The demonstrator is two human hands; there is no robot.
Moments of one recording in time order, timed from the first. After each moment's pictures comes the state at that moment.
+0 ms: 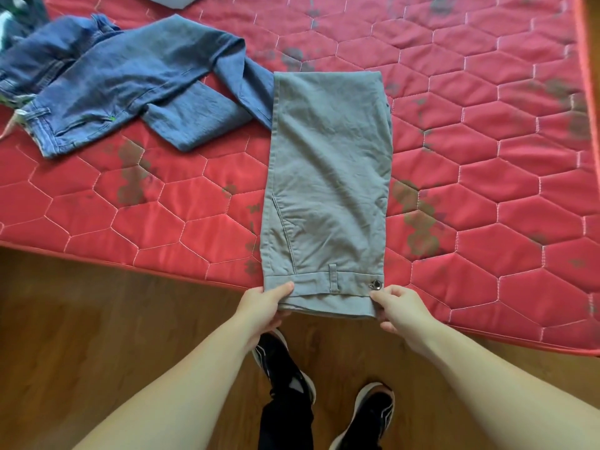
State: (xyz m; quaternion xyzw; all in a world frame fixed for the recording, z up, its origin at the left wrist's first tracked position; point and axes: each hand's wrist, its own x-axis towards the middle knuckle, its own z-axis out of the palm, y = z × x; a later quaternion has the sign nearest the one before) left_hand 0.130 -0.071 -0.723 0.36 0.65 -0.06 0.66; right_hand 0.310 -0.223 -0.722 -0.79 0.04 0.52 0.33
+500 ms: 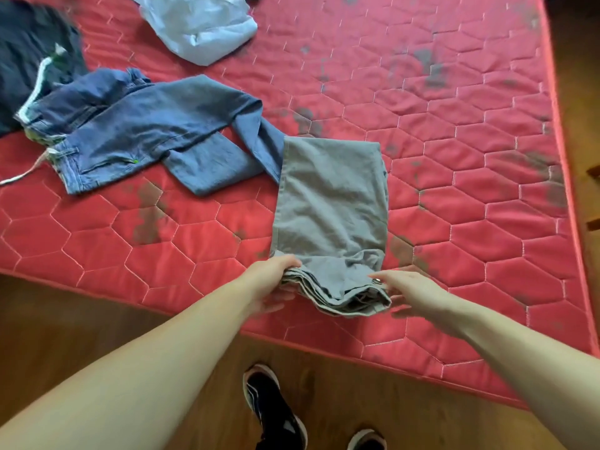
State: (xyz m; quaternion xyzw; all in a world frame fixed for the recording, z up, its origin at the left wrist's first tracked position) left_hand 0.203 0.019 -0.629 0.42 0.60 -0.12 0.67; right_hand 0.392 -0.145 -0.624 -0.75 -0.15 0.60 0.26
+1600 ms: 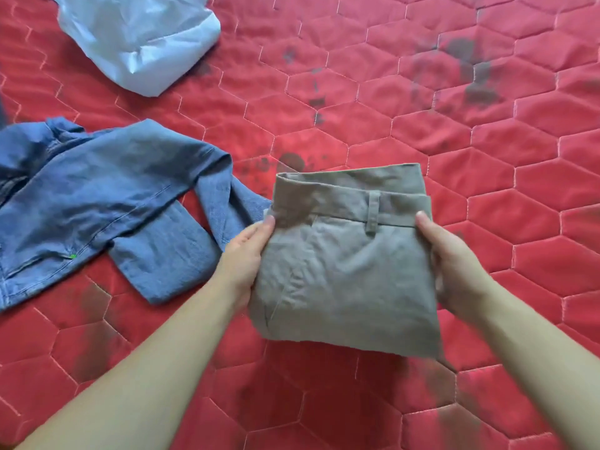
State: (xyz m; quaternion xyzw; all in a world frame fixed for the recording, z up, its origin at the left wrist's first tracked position) left_hand 0.362 0.228 -0.694 0.40 0.53 0.12 0.74; right_hand 0.570 0.051 -0.686 -0.58 -0.01 0.57 0.58
